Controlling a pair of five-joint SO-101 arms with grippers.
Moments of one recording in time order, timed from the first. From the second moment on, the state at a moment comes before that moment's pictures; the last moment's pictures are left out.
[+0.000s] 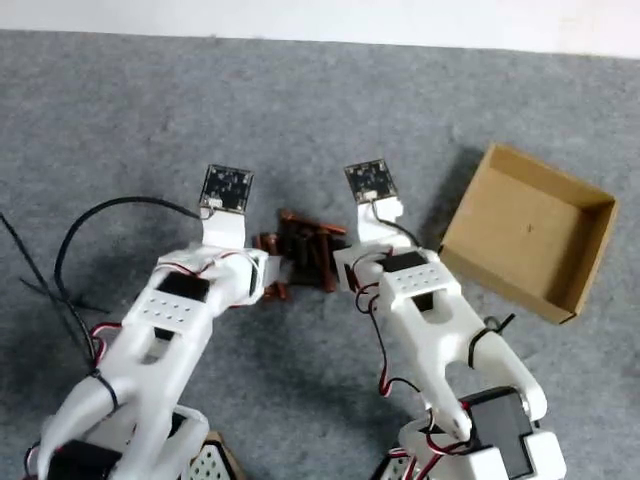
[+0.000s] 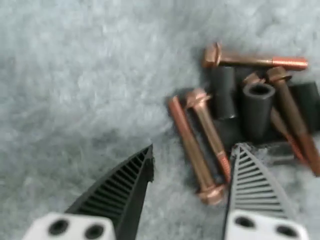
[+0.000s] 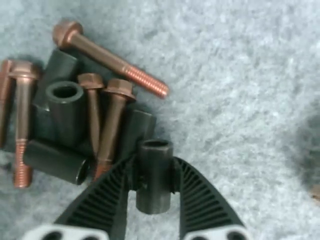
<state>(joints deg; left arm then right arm) 7.5 -29.7 62.7 31.0 8.7 -24.1 -11.3 49.3 28.1 1.8</state>
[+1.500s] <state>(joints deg) 2.7 0.1 39.2 50.9 12.0 -24.0 -11.3 50.5 24.4 1.8</state>
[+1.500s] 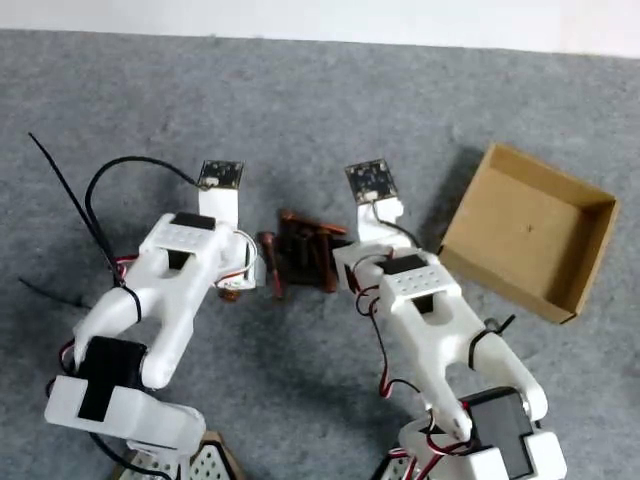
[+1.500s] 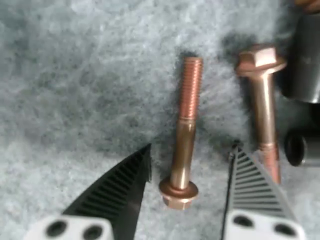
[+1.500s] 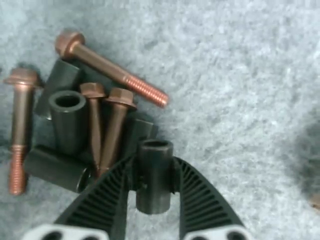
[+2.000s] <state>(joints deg) 2.9 0.1 39.2 50.9 8.0 -24.0 -11.3 50.5 24.3 1.8</state>
